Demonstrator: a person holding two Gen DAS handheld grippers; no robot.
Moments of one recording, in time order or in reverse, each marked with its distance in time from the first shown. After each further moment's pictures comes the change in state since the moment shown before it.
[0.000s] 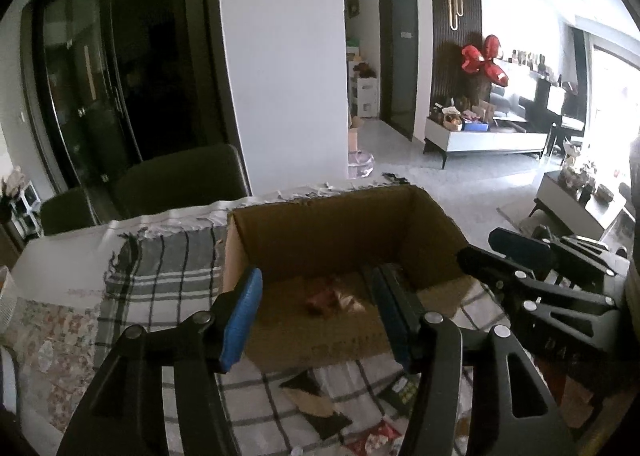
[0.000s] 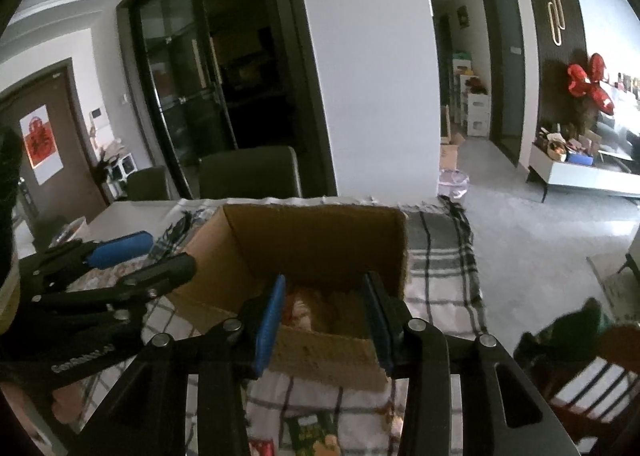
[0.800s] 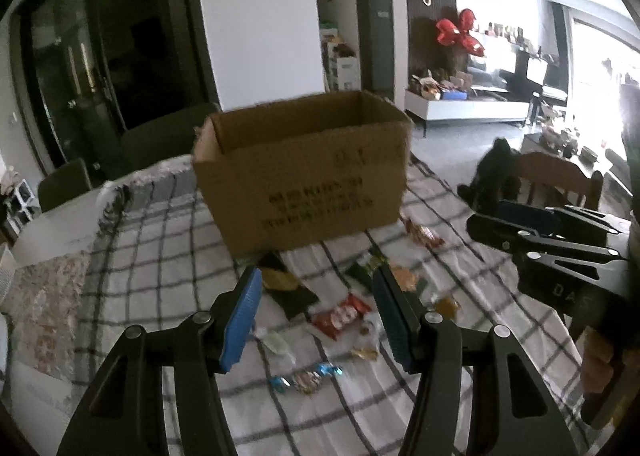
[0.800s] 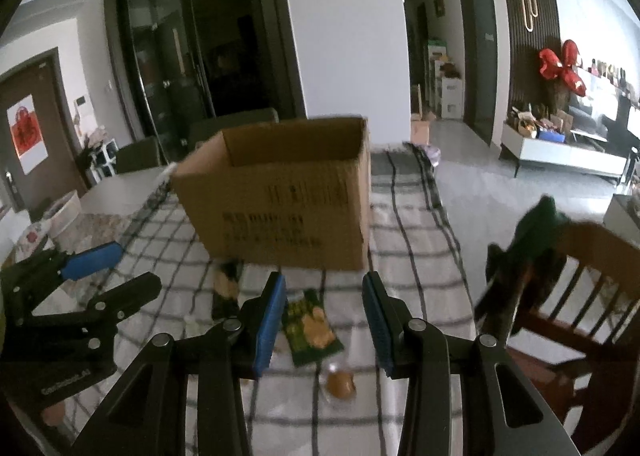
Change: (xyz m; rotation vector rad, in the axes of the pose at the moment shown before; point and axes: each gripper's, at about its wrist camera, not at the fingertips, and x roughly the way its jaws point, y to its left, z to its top) left arm -0.043 -0.035 -0.125 0.055 0.071 -0.052; right arm -0.060 0.001 -0.107 0.036 0.072 -0.083
